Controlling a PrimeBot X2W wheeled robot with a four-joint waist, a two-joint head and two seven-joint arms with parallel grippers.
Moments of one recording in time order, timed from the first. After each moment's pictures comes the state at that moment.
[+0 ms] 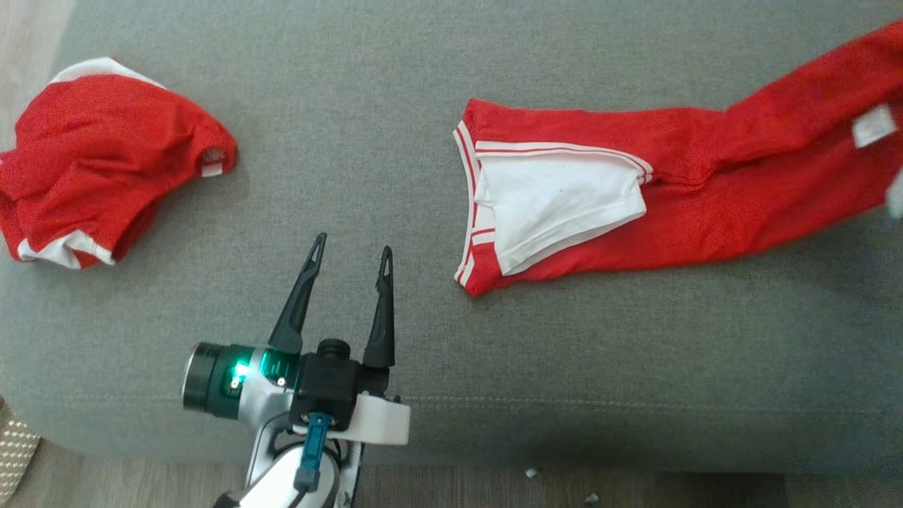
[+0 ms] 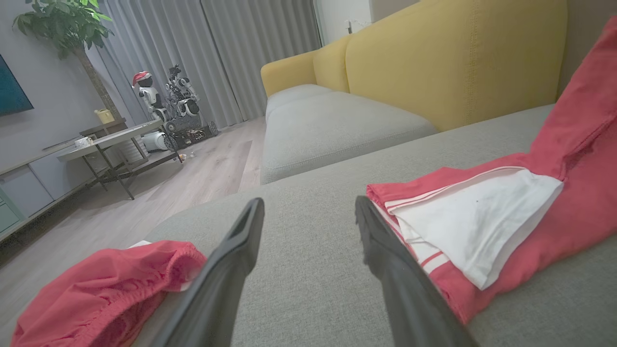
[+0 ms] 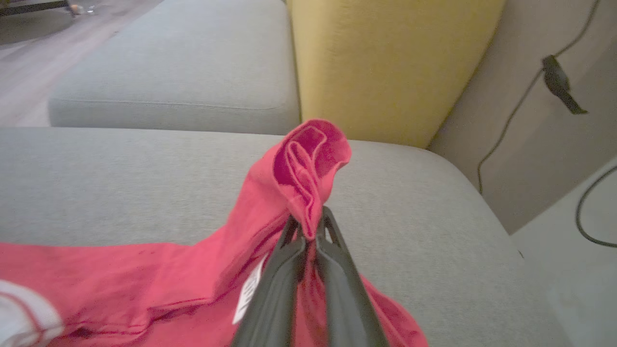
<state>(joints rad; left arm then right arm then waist) -0.19 0.23 -0.67 0.01 -0.04 0.51 -0.26 -0.62 -0.32 -0.18 0.40 -0.05 0.13 0.45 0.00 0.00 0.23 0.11</state>
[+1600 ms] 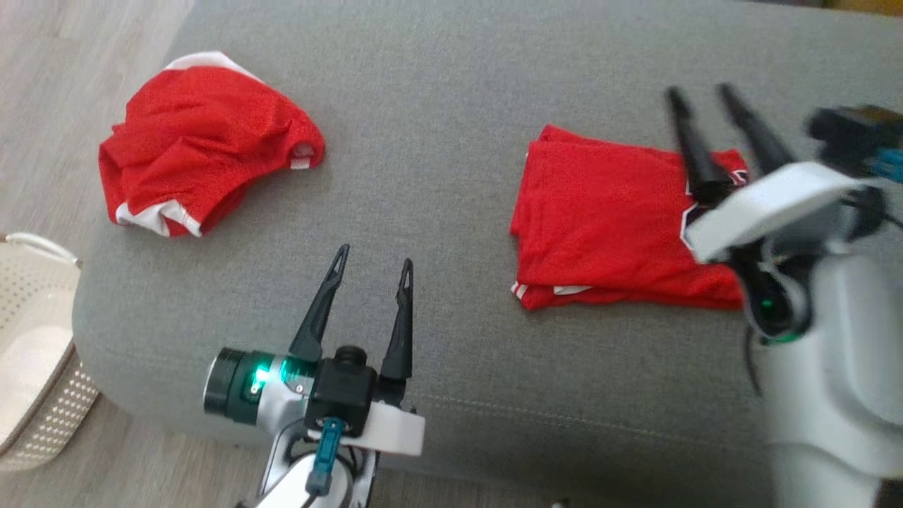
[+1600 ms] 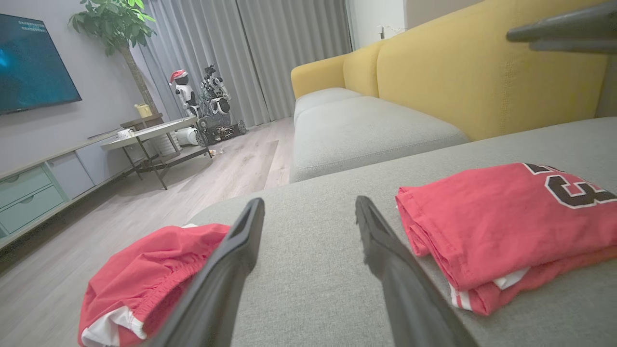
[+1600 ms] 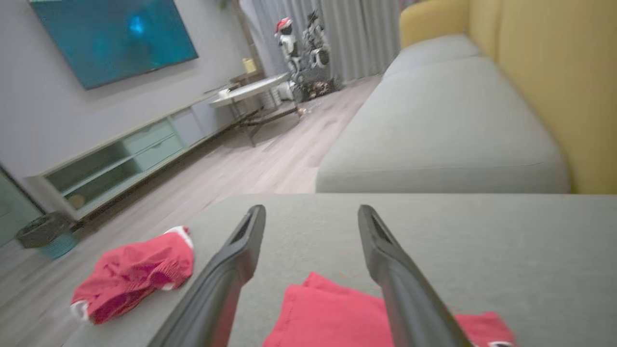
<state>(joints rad) -0.18 0.19 -0.66 0.03 -0.04 0.46 -0.26 -0.49 -0.07 0.12 0.25 0.29 0.13 0.30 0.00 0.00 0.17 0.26</state>
